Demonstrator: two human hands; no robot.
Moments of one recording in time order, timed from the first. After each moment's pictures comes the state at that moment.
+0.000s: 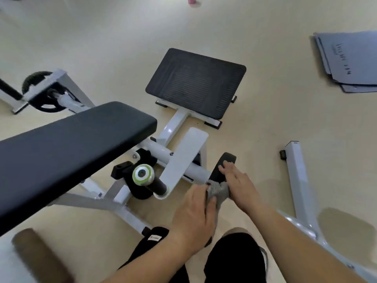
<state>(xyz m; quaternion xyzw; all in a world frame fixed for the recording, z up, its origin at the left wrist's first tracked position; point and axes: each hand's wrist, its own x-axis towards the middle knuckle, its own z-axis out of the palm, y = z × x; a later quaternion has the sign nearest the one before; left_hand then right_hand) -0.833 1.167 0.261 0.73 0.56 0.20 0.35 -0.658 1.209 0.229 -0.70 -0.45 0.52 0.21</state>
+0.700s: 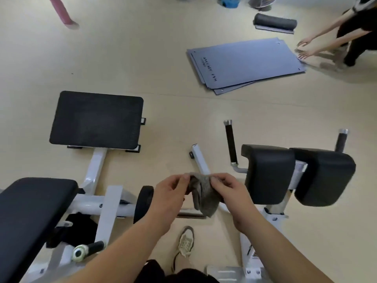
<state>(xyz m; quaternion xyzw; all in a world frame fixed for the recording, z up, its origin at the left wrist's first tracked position) -0.619 1.218 0.570 0.53 0.52 0.11 0.66 -0.481 1.108 0.573 -0.74 -0.09 0.45 0.50</state>
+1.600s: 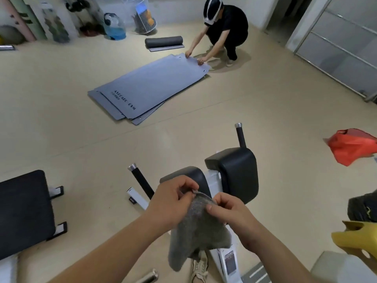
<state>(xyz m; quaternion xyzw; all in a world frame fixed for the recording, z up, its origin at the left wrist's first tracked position) -0.315 1.136 0.615 0.82 0.17 -0.03 0.54 -0.260 0.941 0.611 -0.76 -0.06 0.38 0.53</state>
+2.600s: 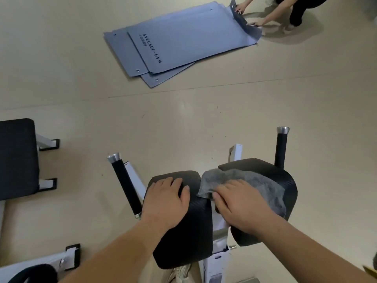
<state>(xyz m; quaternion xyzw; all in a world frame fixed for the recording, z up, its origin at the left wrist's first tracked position) -0.172 1.156 0.393 0.90 0.30 -0.21 0.24 -0.033 0.981 0.439 -0.85 -0.48 0.23 -0.01</state>
